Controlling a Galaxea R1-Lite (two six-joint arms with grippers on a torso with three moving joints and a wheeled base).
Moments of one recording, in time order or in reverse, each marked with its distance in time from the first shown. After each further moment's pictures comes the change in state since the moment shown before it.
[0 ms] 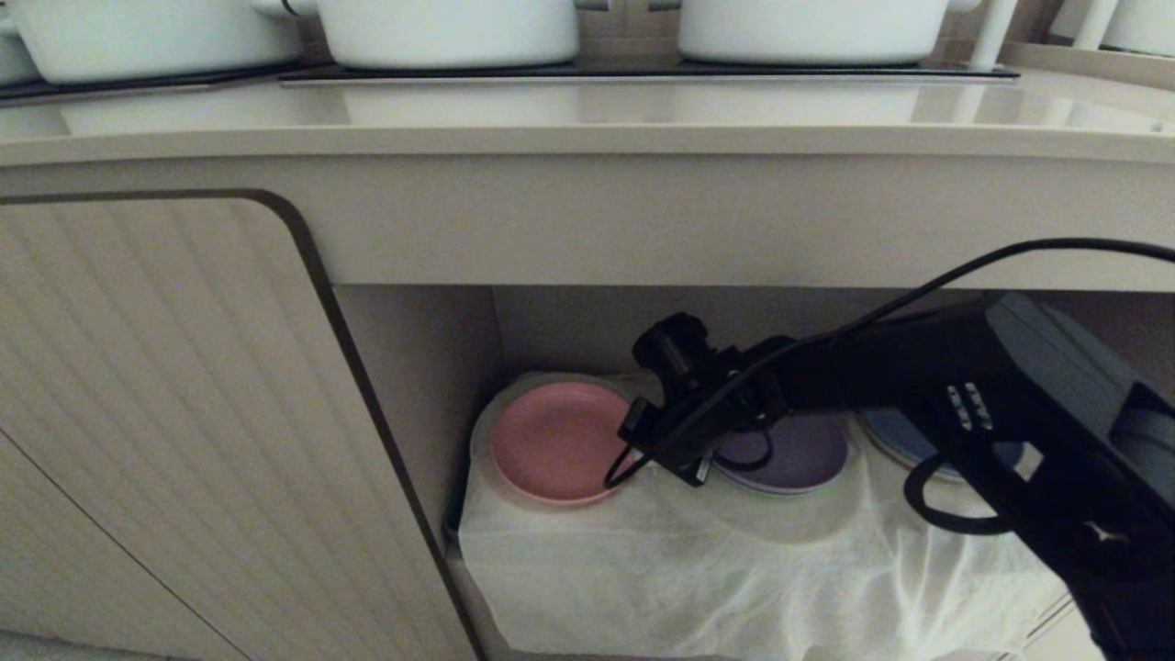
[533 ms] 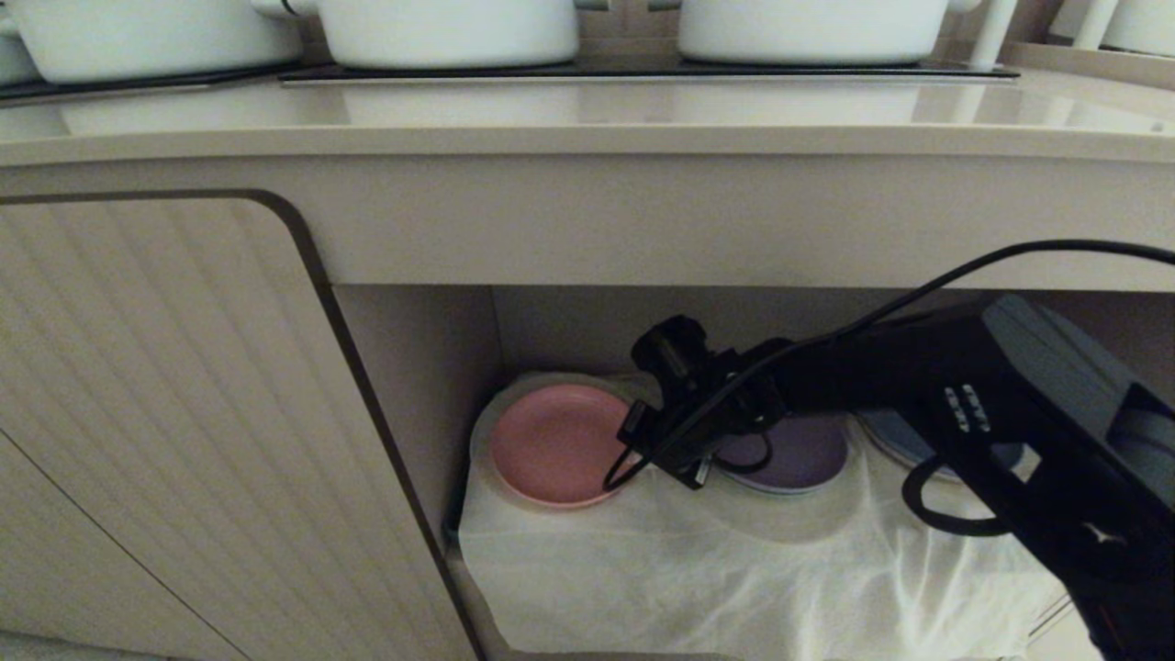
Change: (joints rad) left arm 0.000 0.000 0.000 0.000 0.001 0.000; right arm 0.003 0.002 0.005 0.000 0.003 0.002
